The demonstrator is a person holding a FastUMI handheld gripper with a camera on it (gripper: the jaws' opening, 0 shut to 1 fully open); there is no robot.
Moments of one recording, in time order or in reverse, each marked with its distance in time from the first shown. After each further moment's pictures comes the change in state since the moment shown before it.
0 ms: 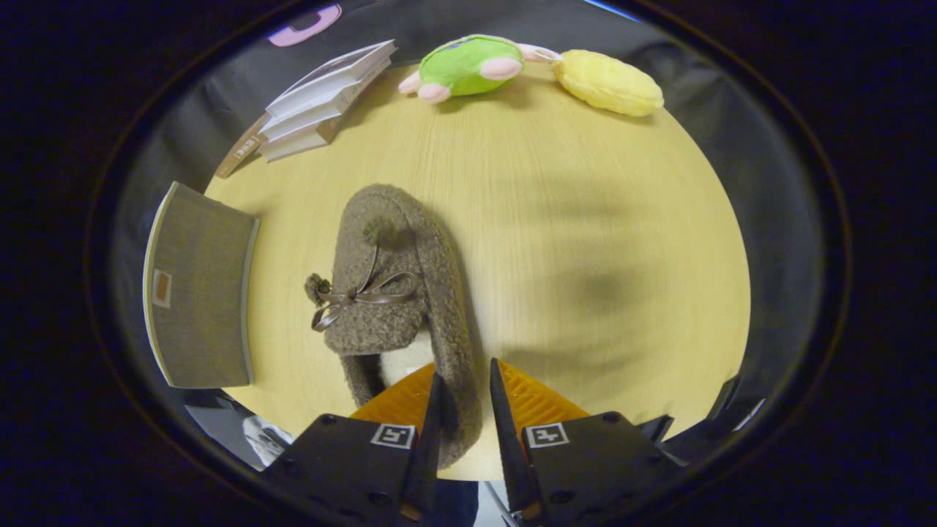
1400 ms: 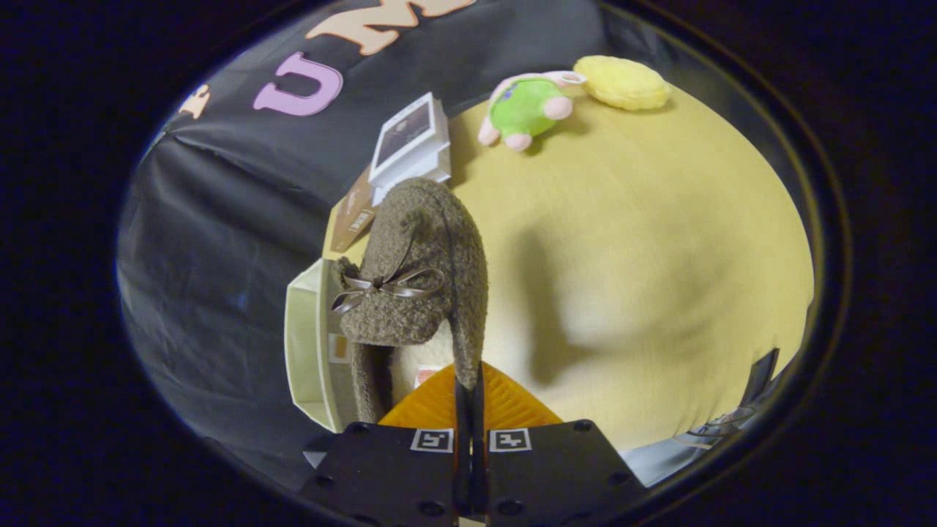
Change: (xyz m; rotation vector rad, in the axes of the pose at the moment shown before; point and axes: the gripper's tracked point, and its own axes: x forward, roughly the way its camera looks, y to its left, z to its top) arm -0.108 0.143 0.027 0.285 -0.134 0.448
